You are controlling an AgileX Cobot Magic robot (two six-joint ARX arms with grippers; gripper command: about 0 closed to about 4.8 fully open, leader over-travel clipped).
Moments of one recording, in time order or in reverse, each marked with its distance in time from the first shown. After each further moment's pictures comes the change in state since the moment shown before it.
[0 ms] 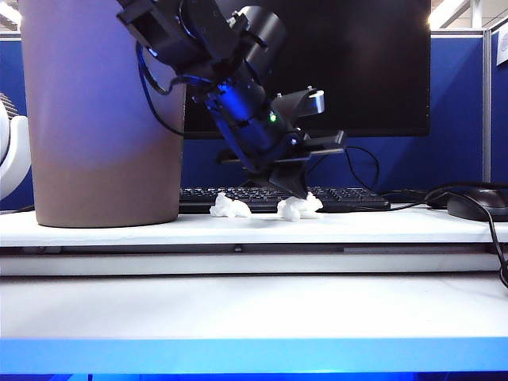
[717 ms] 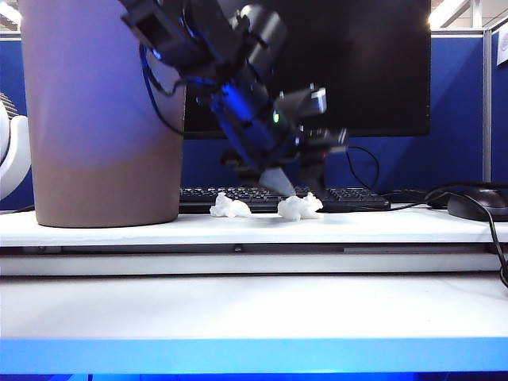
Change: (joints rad) left arm 0.000 0.029 0.020 0.013 0.008 -0.003; right arm 0.000 -0.013 0.000 0.000 0.000 0.000
